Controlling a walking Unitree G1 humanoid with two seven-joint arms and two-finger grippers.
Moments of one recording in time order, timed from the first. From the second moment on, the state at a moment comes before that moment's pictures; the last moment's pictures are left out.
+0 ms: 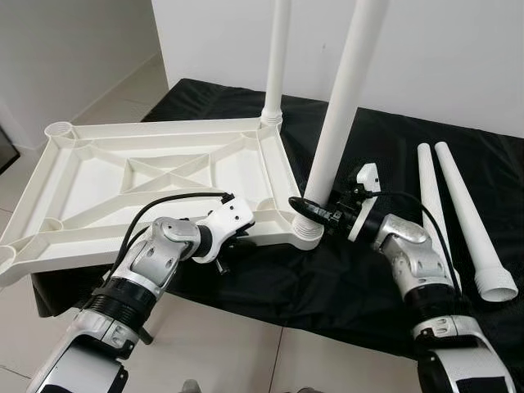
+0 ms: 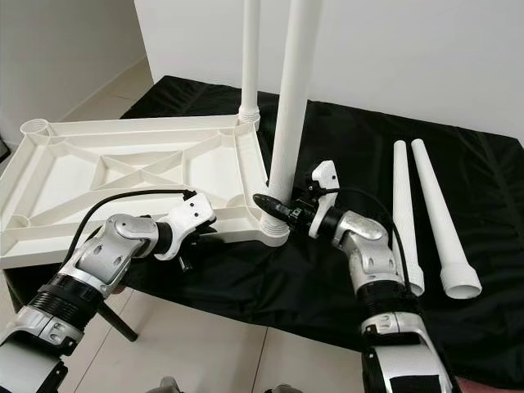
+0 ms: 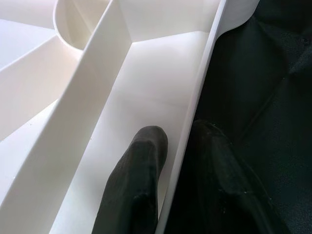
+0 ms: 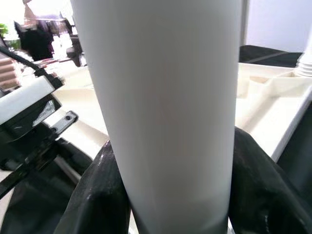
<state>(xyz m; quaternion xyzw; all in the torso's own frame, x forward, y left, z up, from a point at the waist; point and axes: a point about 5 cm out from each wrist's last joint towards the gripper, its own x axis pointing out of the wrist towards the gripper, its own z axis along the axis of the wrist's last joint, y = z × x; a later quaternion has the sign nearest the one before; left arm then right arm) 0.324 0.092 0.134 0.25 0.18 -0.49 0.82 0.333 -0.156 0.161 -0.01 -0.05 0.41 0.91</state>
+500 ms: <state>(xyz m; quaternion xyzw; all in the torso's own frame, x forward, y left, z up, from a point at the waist) 0.323 0.094 0.133 0.25 0.18 -0.49 0.82 0.320 -0.139 0.162 0.00 -0.06 0.32 0.94</state>
